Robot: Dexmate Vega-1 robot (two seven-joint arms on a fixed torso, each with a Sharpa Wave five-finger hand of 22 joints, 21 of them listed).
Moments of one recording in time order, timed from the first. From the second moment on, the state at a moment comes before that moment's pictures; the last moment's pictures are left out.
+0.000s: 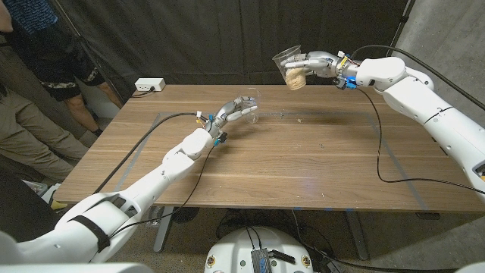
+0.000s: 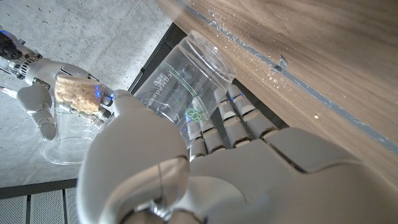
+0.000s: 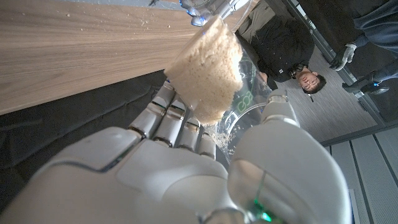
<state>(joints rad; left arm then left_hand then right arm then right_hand) 0.60 0.39 0.61 -1.06 -0.11 -0.46 -0.01 0.90 0.14 -0.26 0.04 0.30 0.24 -0.11 0.54 0.33 0.36 -0.16 0.46 0.55 0.42 -0.04 0.22 0.39 0.36 -0.03 0.30 0.22 -0.43 -0.82 -0.50 -1.58 0.35 -0.03 0.53 0.72 0.07 0.22 -0.14 0.17 0.32 -0.11 0.41 0.35 0.41 -0.10 0.66 0.67 0.67 -0.07 0.25 0.56 0.47 -0.05 0.45 0.23</state>
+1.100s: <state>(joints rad) 0.60 0.39 0.62 -1.04 -0.12 -0.47 -0.03 0.90 0.14 -0.26 0.04 0.29 0.24 -0.11 0.54 0.33 0.36 -0.16 0.46 0.55 0.42 -0.04 0.22 0.39 0.36 -0.03 0.30 0.22 -0.35 -0.80 -0.57 -1.55 0.25 -0.07 0.64 0.72 0.08 0.22 -0.14 0.17 0.33 -0.12 0.41 0.36 0.42 -0.10 0.66 0.68 0.68 -0.07 0.26 0.57 0.47 -0.04 0.45 0.23</state>
